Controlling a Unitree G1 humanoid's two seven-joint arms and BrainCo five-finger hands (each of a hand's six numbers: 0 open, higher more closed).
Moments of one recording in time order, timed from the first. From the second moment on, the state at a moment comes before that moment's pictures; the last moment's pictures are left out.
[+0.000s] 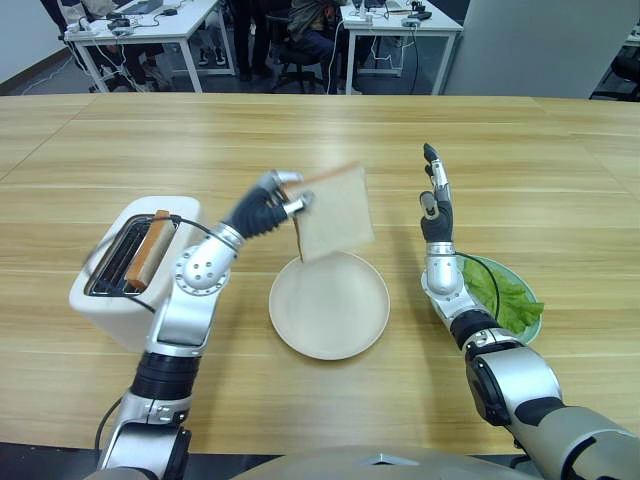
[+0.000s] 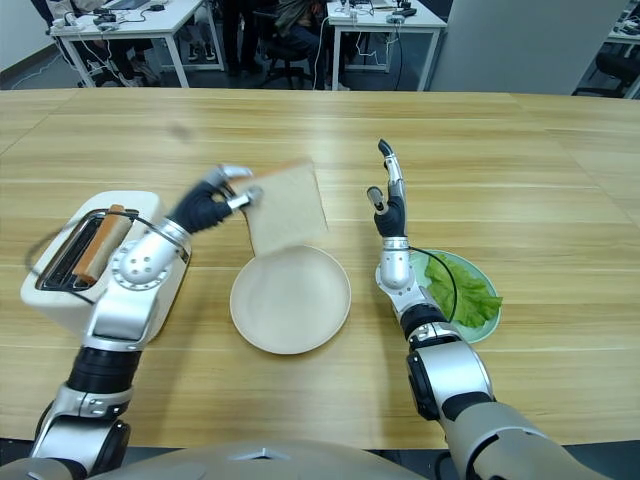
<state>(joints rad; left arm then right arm) -0.30 0.37 -0.12 -0.03 0.08 0.01 -0.49 -0.67 -0.17 0.04 1.12 -0.34 -1.02 -0.54</state>
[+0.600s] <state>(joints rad) -0.27 0.35 -0.25 0.30 0.15 -0.13 -0.57 -0.67 -0.15 0.07 1.13 -0.35 -1.02 -0.52</state>
